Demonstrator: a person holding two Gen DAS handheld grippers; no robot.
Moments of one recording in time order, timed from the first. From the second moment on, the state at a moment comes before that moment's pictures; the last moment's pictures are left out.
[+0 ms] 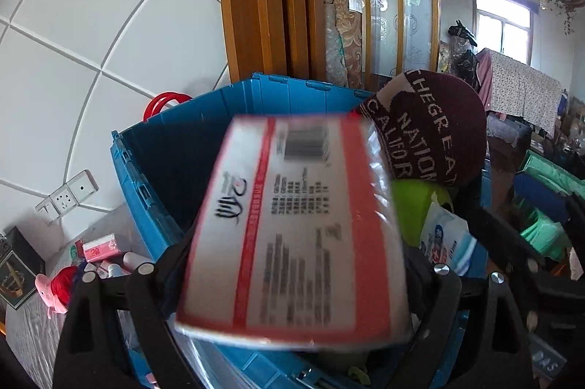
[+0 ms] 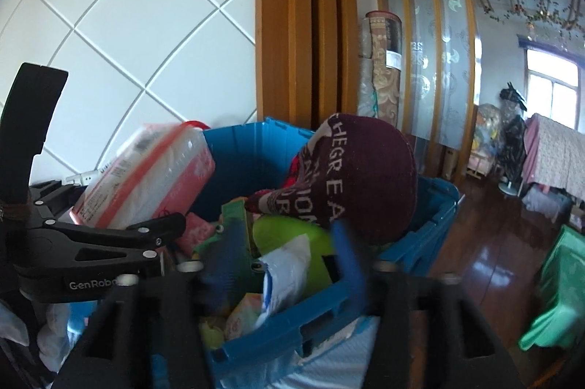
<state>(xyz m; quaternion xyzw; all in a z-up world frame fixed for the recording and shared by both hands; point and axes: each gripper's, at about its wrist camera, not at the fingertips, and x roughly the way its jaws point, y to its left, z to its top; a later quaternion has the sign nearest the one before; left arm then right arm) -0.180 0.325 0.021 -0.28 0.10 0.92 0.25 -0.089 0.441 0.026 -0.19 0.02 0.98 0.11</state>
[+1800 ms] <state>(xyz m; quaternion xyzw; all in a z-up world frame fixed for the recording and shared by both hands) -0.213 -0.111 -0.162 -0.45 -0.02 0.89 -0.05 -0.258 0.073 -0.209 -0.48 -0.03 0.85 -0.21</state>
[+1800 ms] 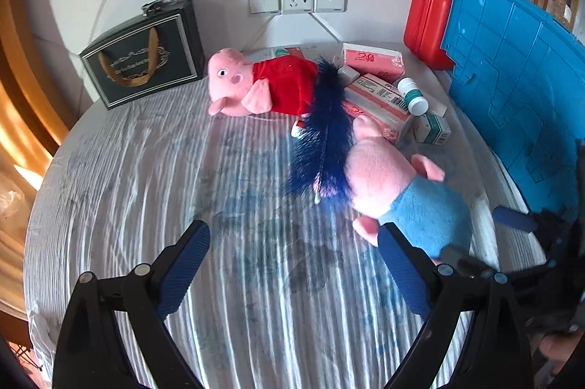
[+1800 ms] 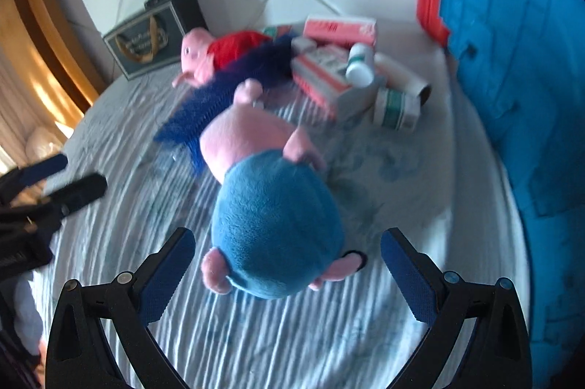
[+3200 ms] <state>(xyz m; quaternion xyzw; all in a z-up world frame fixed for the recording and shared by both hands) -0.180 -0.117 -0.212 -0.50 -0.02 0.86 -0.03 -0.266 0.088 -0.241 -0.54 -0.01 0.83 -0.15</state>
